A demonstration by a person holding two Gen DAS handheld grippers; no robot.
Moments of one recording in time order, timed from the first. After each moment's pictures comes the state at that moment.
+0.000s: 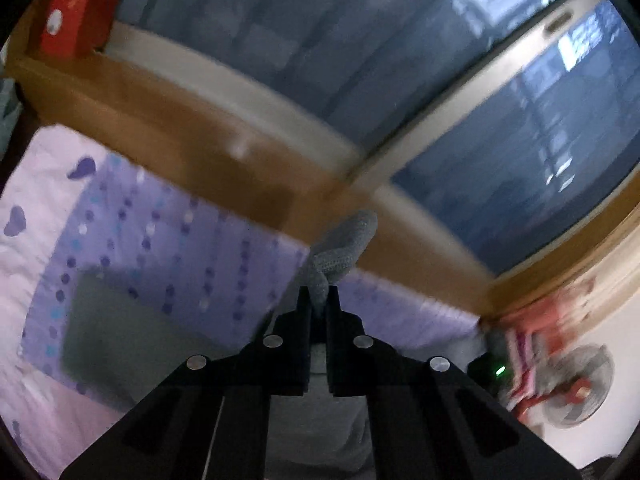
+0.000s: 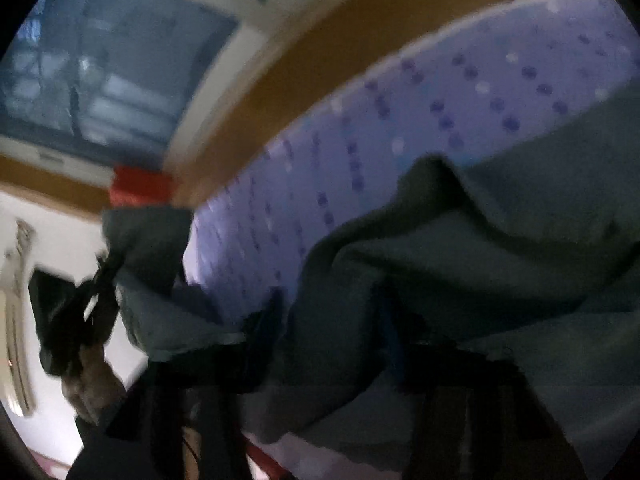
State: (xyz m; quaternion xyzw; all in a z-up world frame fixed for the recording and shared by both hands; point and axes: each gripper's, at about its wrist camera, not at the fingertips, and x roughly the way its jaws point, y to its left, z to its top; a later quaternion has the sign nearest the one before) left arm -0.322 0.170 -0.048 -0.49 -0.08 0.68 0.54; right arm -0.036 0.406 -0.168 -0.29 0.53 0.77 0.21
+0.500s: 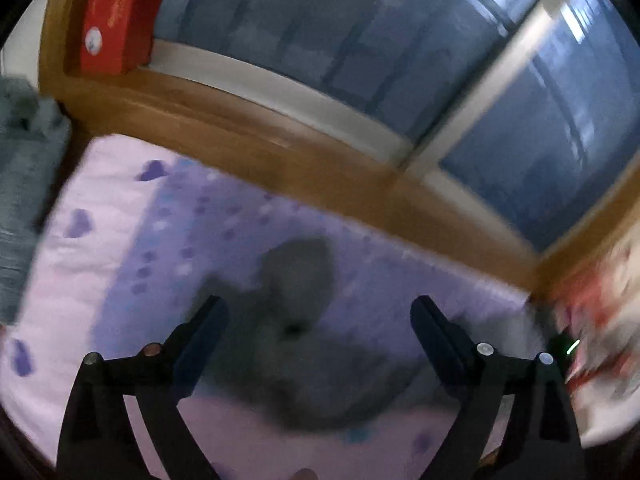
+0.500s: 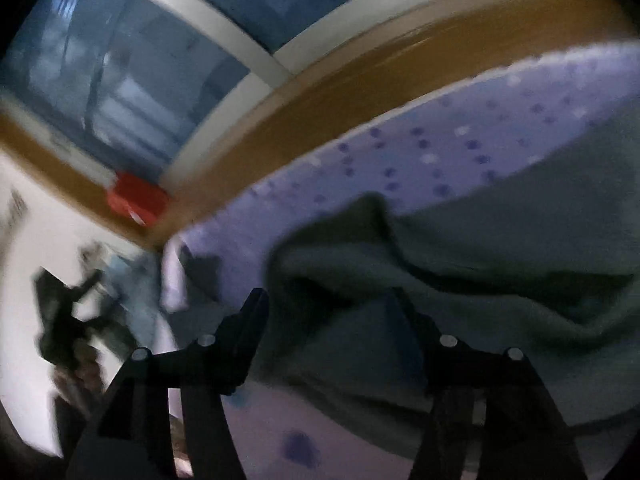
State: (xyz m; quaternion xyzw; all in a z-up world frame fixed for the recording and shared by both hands) left arm -0.331 0.087 -0.087 -0.45 0.07 0.75 0.48; right arm 0.038 0.392 -0.151 -0.31 0.40 0.82 0.27
